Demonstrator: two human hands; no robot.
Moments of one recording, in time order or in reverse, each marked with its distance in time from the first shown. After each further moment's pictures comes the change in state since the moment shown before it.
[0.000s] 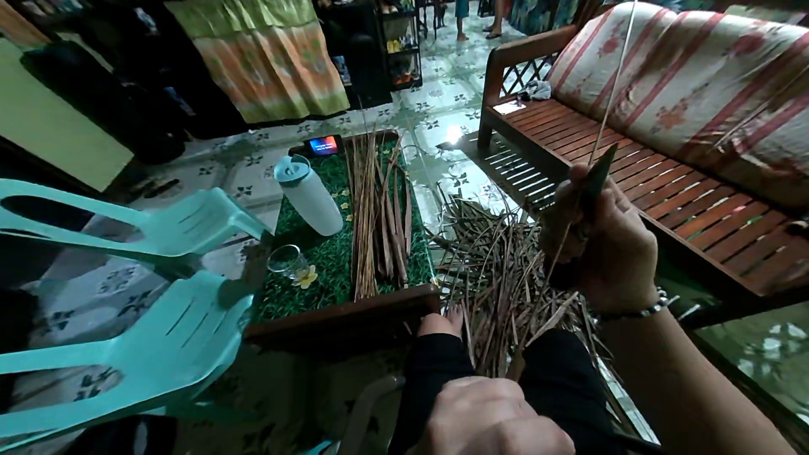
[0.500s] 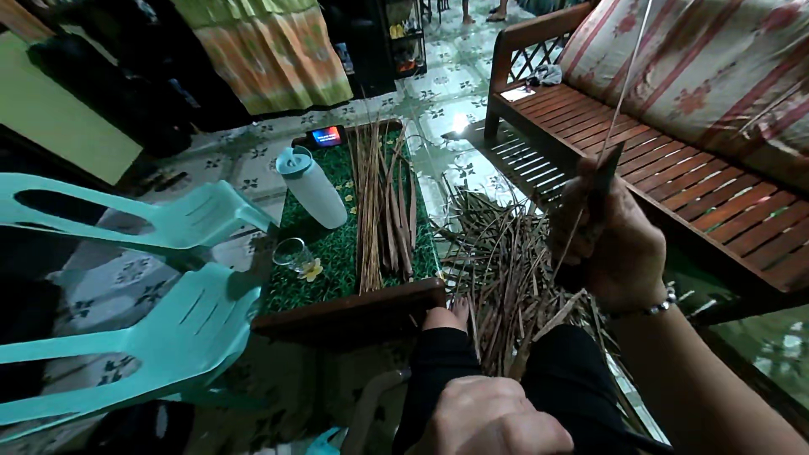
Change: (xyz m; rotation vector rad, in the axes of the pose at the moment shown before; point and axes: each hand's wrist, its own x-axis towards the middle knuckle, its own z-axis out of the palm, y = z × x) left_hand -0.006 -0.007 0.000 0.035 -0.011 -0.045; right_hand -0.005 0.013 -0.016 -0.009 -0.006 0.072
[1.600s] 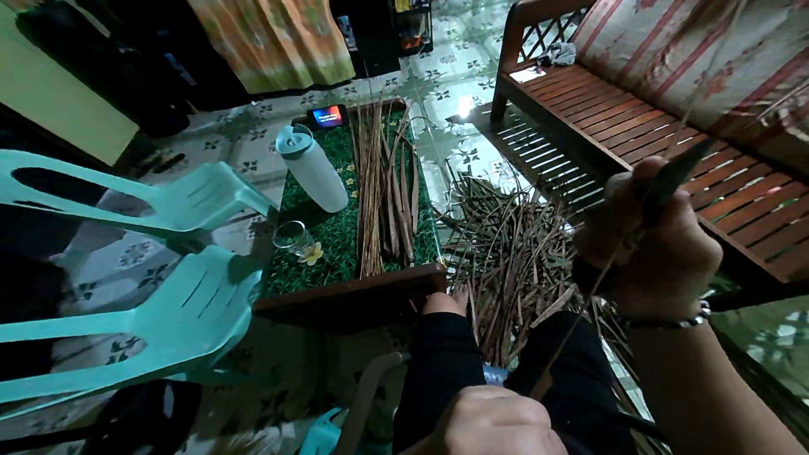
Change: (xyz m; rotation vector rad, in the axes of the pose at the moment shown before) left_hand -0.001 0.017 0.007 -0.052 -0.054 0.016; right_hand -0.022 -0.012 0.009 0.101 0.016 -0.082
